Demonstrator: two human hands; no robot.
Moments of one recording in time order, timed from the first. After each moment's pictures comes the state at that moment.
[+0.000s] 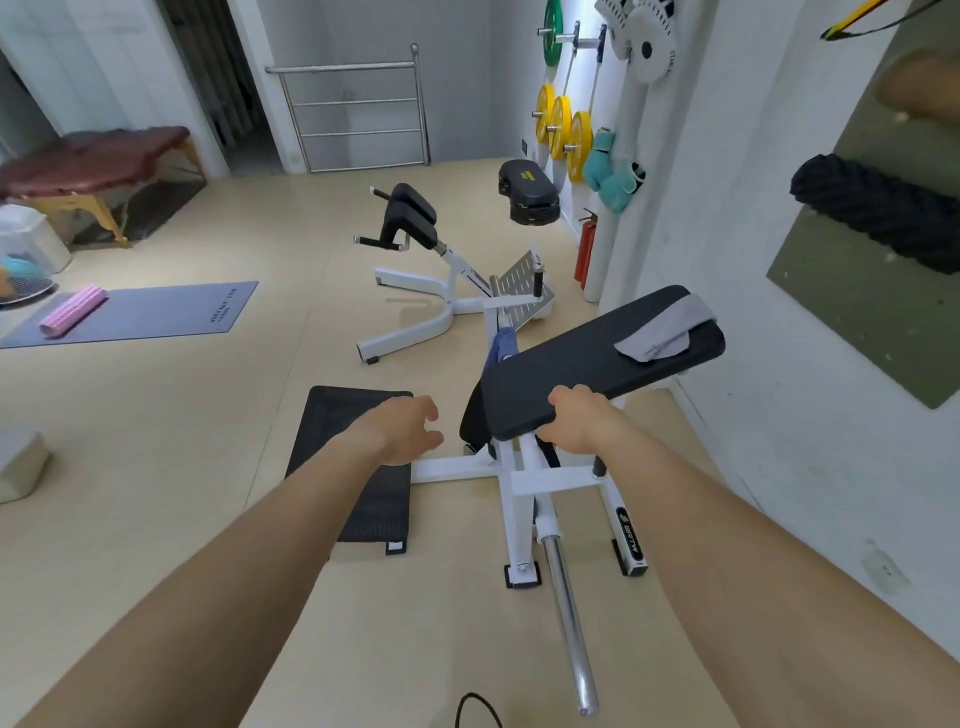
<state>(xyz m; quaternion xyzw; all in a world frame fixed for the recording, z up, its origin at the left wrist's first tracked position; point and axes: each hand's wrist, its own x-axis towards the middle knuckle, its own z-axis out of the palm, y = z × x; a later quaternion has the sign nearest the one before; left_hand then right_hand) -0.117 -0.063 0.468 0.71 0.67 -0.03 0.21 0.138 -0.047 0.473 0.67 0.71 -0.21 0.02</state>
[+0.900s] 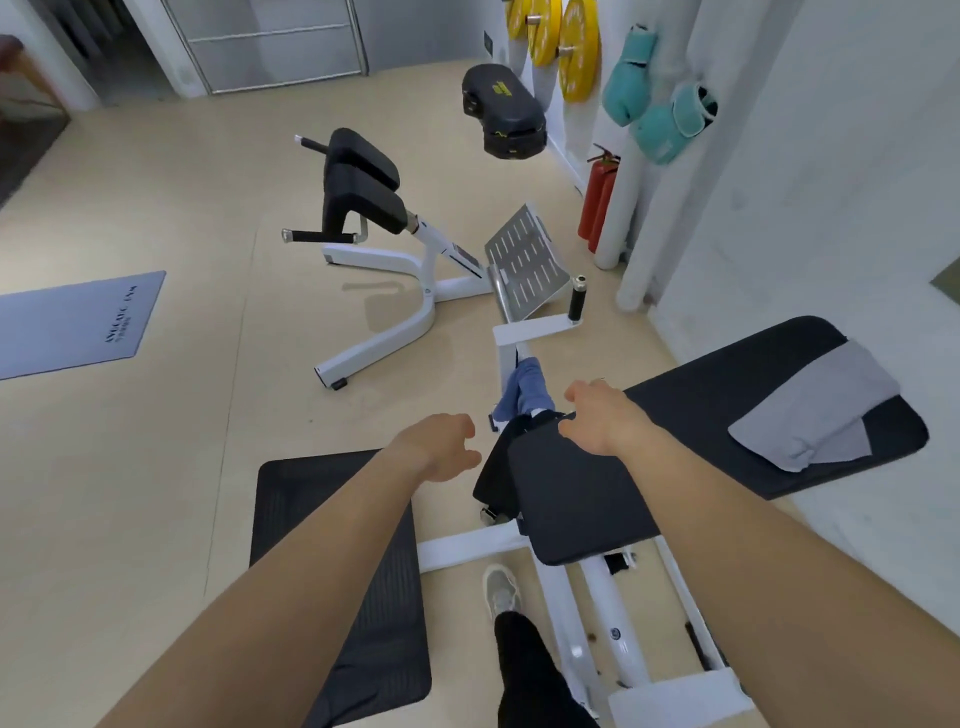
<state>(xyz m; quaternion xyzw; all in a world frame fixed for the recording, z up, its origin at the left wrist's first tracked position) -0.193 0.512 0.336 0.75 0.58 -0.13 0.29 0.044 0.510 0.347 0.71 0.66 -0.24 0.05</state>
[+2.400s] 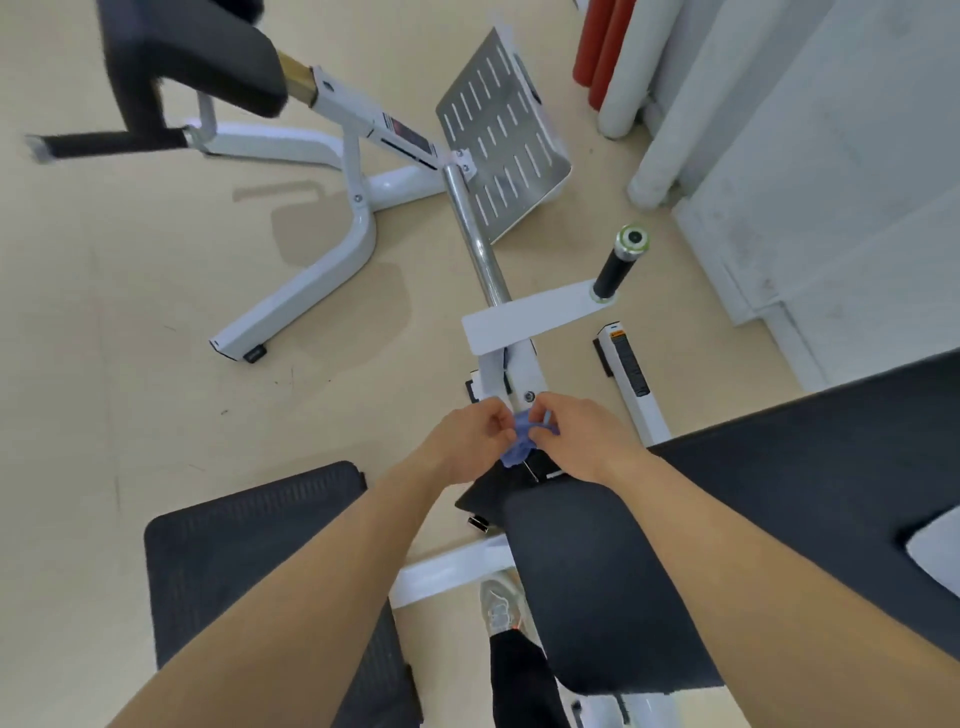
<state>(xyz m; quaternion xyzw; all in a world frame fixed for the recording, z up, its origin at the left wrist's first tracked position) -0.104 0.844 0.065 0.67 0.55 -0.05 0.50 0.073 0.811 0.078 0.68 0.61 -0.41 0.01</state>
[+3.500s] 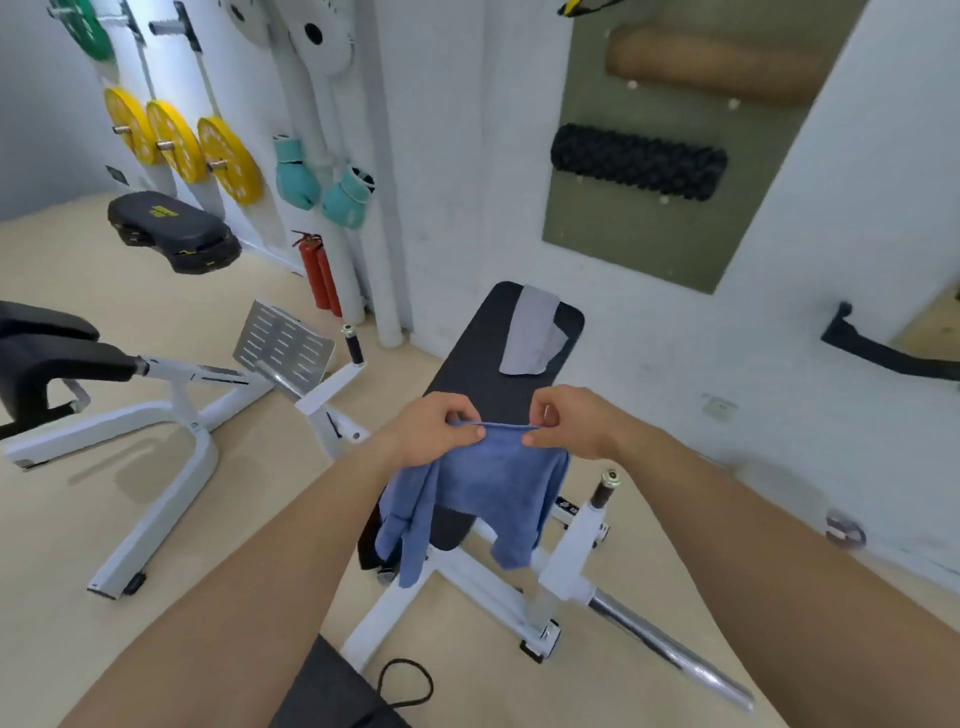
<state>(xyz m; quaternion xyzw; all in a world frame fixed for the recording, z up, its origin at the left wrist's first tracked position) -0.130 0.421 0.435 0.89 0.21 0.02 0.39 0.029 0.243 0.470 0.82 0.47 -0.26 -0.19</state>
